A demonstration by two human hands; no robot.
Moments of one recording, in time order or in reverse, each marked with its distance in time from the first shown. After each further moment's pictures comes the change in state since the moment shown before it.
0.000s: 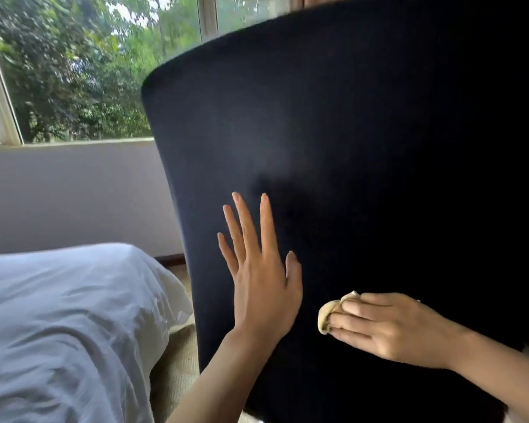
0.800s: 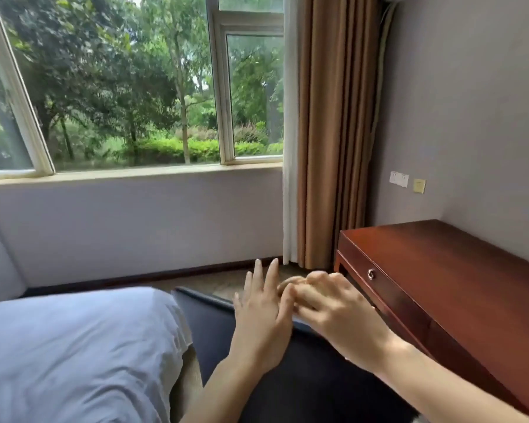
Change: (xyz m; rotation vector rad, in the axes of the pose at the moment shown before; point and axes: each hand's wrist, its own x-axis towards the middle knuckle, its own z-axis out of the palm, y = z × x) left_hand 0.263 0.185 -0.132 -0.026 -0.513 -0.387; right_hand 0.122 0.268 -0.288 0.167 0.132 0.381
